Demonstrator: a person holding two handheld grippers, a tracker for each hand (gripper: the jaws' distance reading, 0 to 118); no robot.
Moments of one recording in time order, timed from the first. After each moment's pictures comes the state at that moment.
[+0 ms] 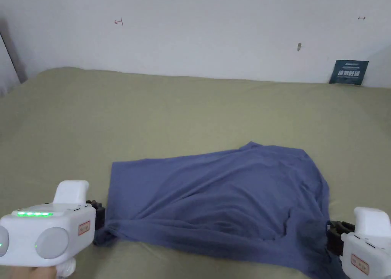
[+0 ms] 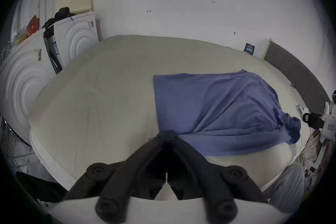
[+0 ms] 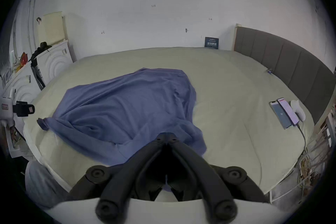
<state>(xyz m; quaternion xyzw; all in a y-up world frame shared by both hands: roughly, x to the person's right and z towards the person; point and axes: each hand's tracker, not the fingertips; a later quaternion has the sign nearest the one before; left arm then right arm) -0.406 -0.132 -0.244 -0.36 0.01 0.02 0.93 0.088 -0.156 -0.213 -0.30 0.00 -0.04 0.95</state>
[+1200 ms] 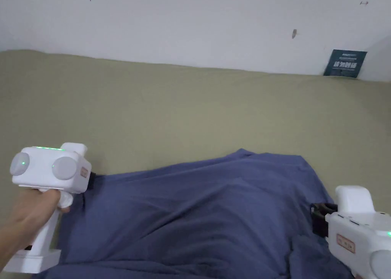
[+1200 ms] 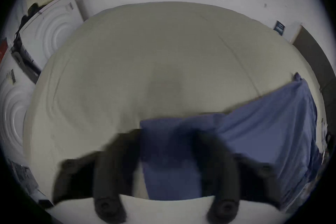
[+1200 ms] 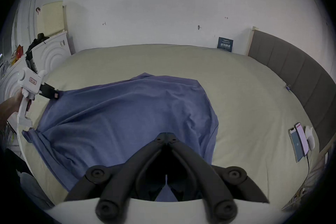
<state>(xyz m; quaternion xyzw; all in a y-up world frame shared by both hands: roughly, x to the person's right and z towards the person) -0.401 -0.185 -0.498 -0.49 0.02 -0.03 0.87 0.099 -0.165 -0.365 -0.33 0.01 0.02 0.94</state>
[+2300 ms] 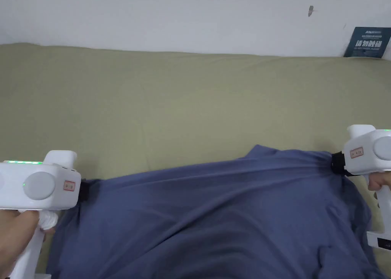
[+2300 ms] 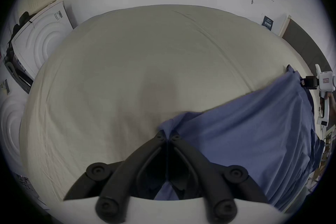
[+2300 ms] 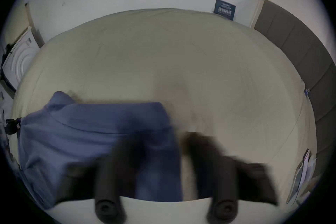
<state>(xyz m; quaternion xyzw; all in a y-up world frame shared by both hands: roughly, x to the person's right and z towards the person) -0.410 -0.204 -0.512 -0.48 0.00 -0.01 0.88 0.165 -0.186 -0.563 -0.46 -0.02 0.00 0.89</state>
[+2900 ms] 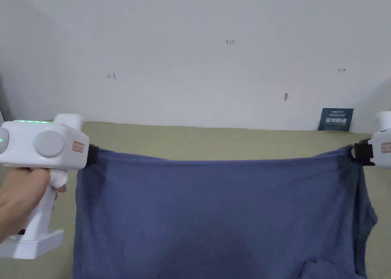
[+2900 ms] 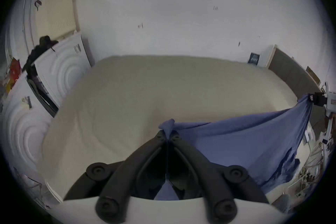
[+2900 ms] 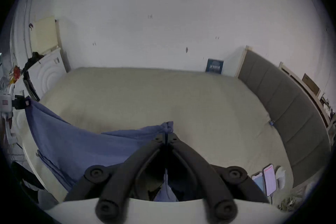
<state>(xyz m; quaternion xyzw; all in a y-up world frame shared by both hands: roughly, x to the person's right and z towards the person) -0.406 0.054 -0.401 -0.31 0.00 -0.01 0.95 0.174 0.067 -0.386 -0.26 0.00 0.01 0.96</state>
